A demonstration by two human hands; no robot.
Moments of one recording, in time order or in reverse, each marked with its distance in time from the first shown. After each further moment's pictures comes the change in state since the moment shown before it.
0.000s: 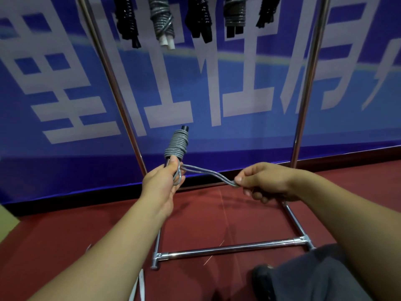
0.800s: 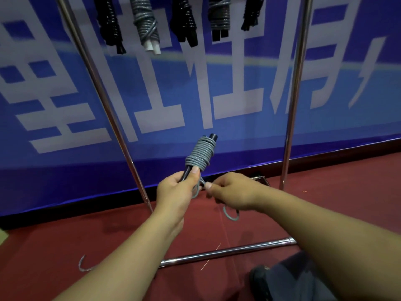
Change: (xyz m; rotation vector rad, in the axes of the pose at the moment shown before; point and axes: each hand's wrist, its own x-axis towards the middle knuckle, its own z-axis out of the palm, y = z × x) left_hand -0.025 -0.027 0.026 0.262 -0.161 0.161; right_hand 0.013 -0.013 0.046 -0.427 0.235 -0.209
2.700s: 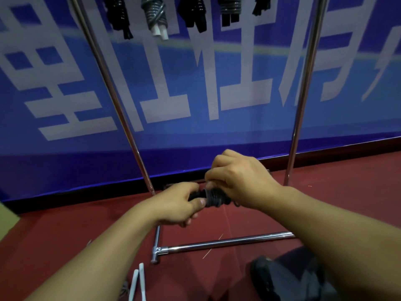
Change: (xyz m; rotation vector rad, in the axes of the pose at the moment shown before) left_hand -0.007 0.007 -0.040 0.902 -0.667 -0.016; right_hand -0.006 0.006 0.004 -0.527 0.451 -0.714
